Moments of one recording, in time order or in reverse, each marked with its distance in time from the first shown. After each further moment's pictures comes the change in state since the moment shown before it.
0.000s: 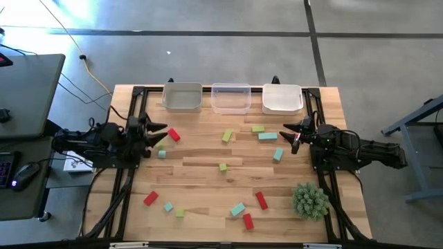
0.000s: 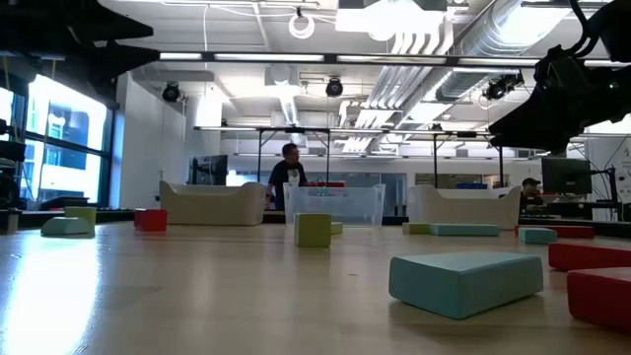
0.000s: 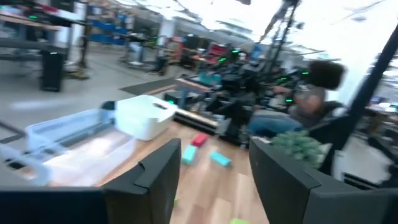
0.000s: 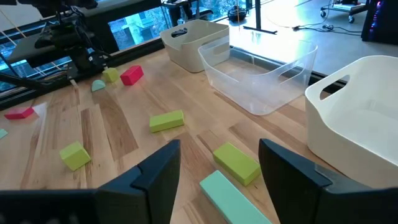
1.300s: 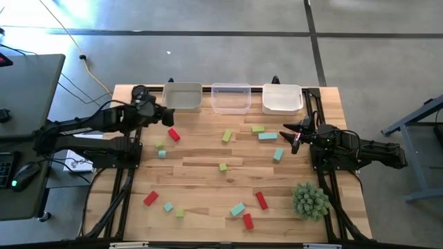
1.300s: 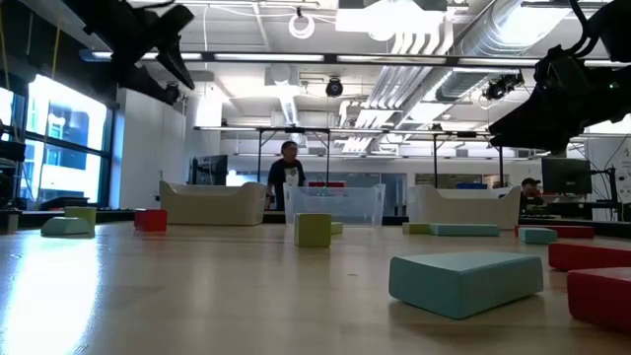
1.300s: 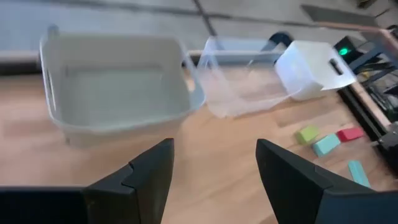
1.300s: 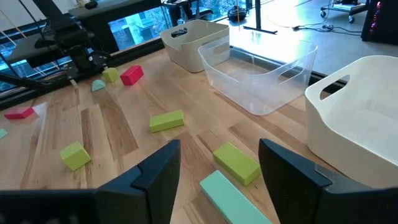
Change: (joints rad) left arm 0.357 0.755 0.548 -0.557 -0.109 -0.626; right arm 0.000 0.000 0.000 0.000 0.000 0.000
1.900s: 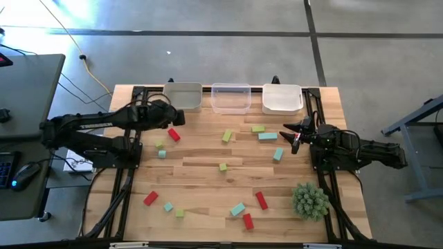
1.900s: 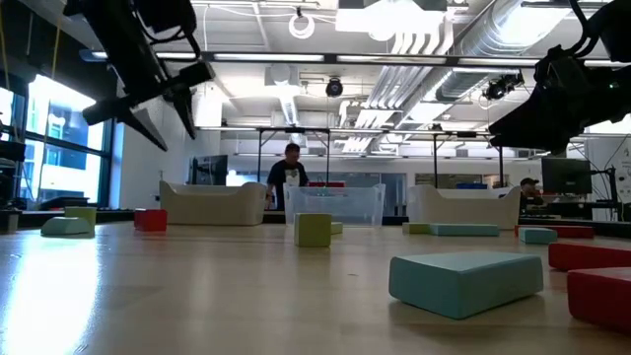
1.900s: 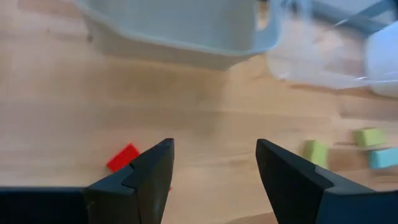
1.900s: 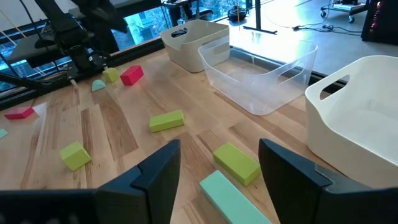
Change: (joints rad) left arm 0.036 0.265 0.000 -0.069 0.108 -0.390; right arm 0.000 0.000 0.000 0.000 0.000 0.000
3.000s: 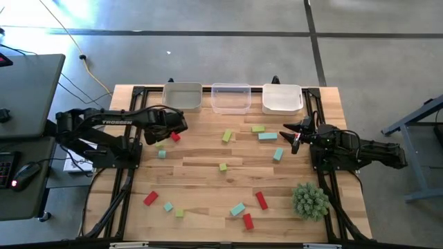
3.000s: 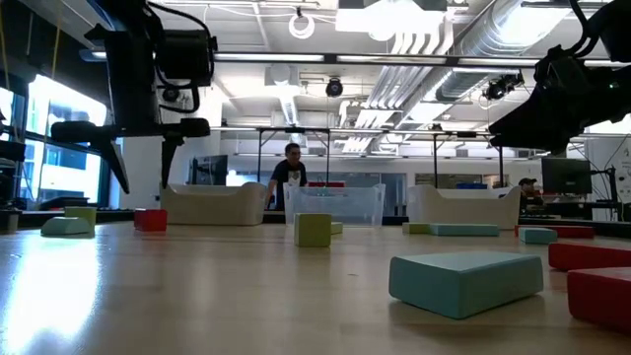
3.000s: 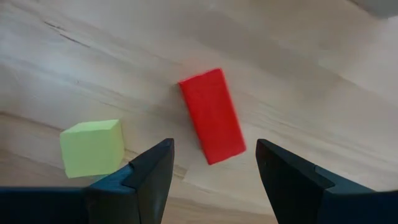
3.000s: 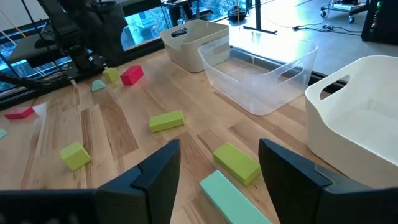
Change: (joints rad) left arm -0.001 0.253 -0.002 -0.136 0.169 -0.397; right arm 0.000 0.000 0.000 0.000 0.000 0.000
